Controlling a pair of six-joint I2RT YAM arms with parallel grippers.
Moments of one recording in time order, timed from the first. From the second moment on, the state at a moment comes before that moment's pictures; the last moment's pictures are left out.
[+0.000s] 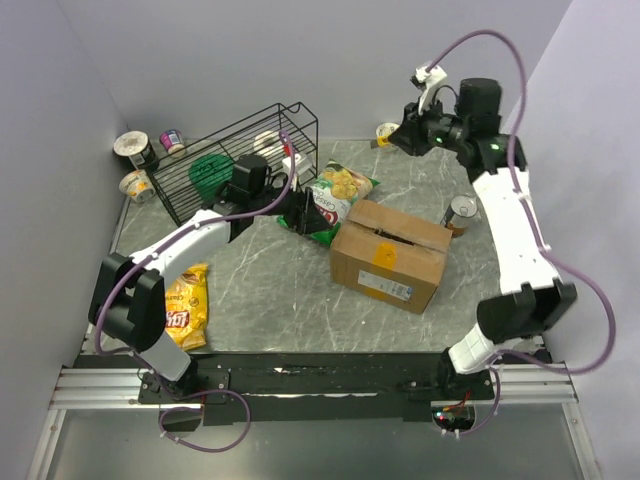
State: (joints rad) left arm -0.49 1.59 1.21 -0.02 0.81 -0.21; right arm 0.14 1.62 1.86 -0.69 -0.48 -0.20
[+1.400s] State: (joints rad) left arm -0.56 1.78 1.26 -0.01 0.86 -0.25; right arm 0.33 1.31 1.37 -0.66 -0.61 -0.56
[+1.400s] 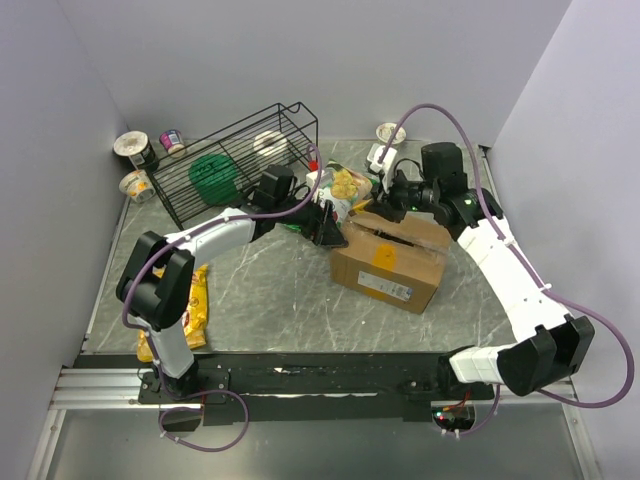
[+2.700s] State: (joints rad) left arm -0.56 1.81 1.29 0.00 0.86 -0.27; right arm 0.38 1.34 1.37 -0.65 -0.53 -0.49
